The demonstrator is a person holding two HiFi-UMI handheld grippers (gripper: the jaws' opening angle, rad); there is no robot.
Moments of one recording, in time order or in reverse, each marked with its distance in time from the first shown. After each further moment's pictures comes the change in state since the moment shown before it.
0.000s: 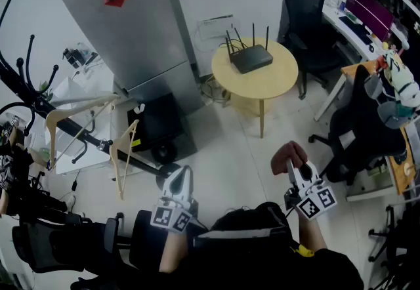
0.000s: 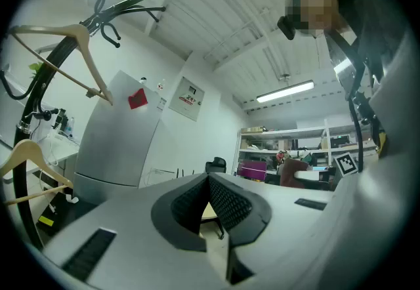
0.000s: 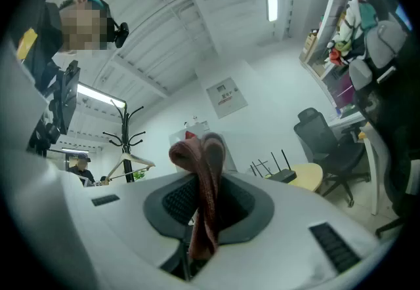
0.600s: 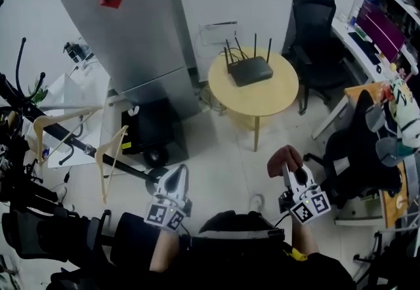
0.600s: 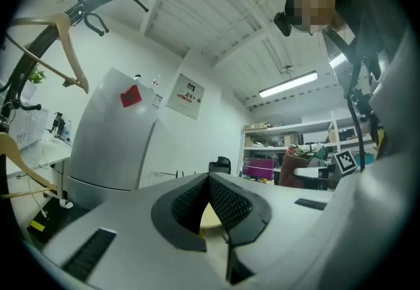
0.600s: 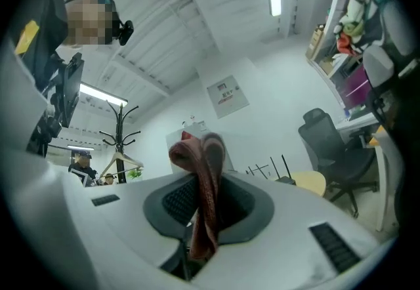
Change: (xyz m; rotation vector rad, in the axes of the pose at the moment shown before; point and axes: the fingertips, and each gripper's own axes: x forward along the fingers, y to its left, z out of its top) left arm 0.092 -0.011 -0.006 0.053 0.000 0.043; right arm 0.053 -0.085 0.025 -0.015 -0.005 0.054
